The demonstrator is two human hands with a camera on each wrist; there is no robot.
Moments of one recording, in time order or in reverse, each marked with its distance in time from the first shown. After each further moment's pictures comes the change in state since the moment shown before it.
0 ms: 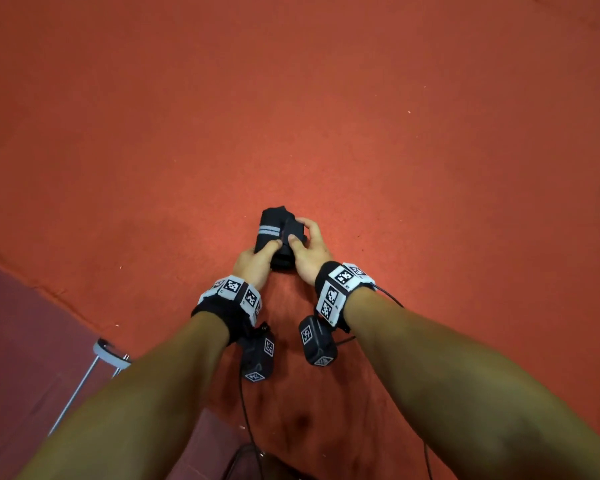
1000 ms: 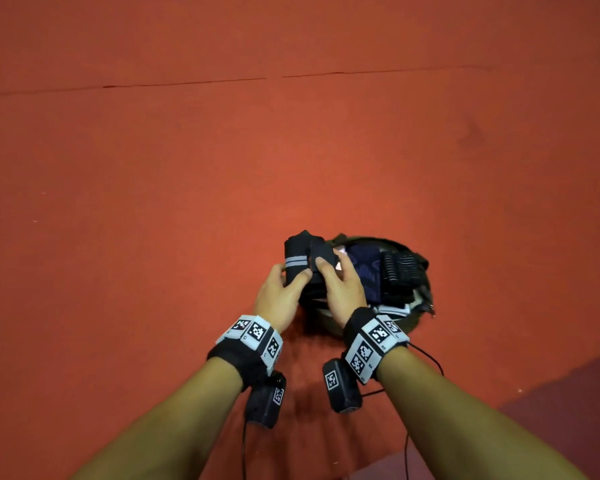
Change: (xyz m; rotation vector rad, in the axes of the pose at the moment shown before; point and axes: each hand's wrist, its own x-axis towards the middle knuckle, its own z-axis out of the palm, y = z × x) left_hand -0.455 -0.008 0.476 0.481 -0.806 0.564; right_hand -0.374 0.226 -0.506 0.486 0.904 0.060
